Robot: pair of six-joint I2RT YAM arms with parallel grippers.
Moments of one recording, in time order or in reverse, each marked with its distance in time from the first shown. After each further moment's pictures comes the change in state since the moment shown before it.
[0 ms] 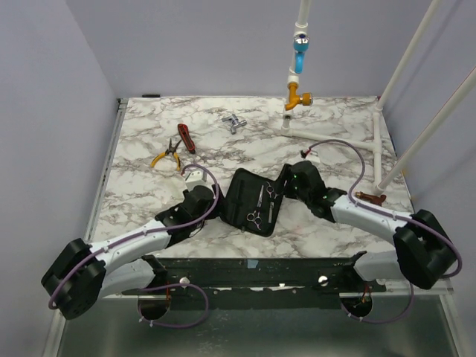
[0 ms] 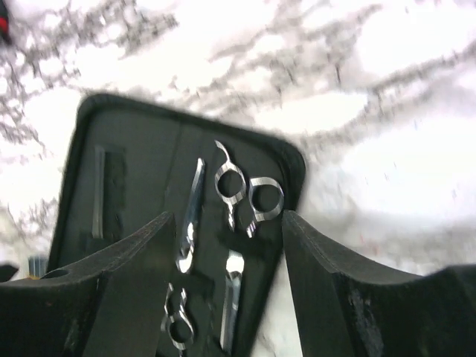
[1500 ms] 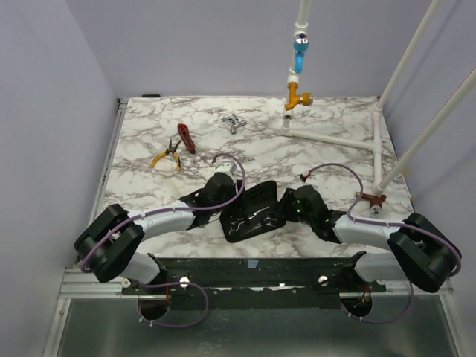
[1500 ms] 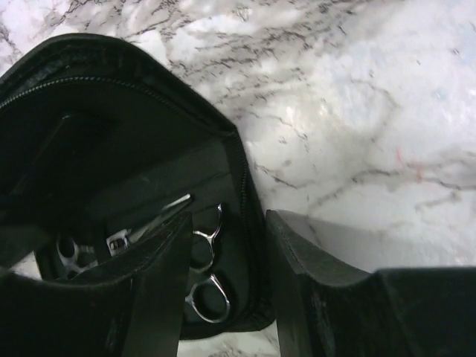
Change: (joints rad) left arm -0.025 0.281 0.138 0.137 0.279 0.068; right arm 0.054 0.038 -0.240 0.274 -0.131 0.072
